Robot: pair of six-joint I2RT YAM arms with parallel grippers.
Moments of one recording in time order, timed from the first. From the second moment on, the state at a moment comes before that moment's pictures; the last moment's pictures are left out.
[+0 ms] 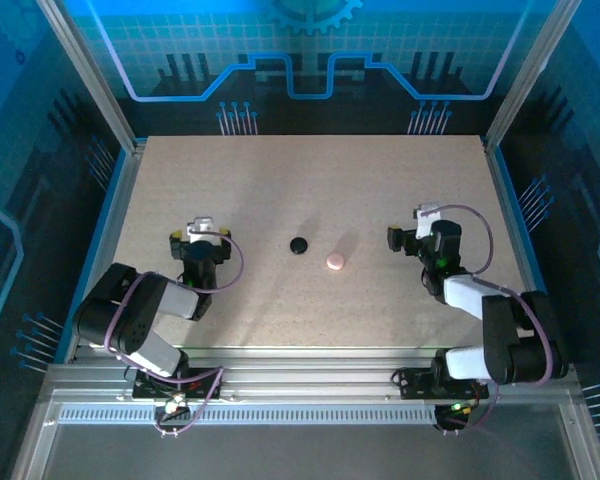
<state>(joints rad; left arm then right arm) -0.22 1.56 0.26 0.99 -0.52 0.02 0.06 1.37 0.42 0.52 -0.03 -0.03</state>
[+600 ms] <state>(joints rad) 0.00 1.56 0.35 0.89 -0.14 -0.10 0.03 1.49 0.45 0.58 -0.09 -0.06</state>
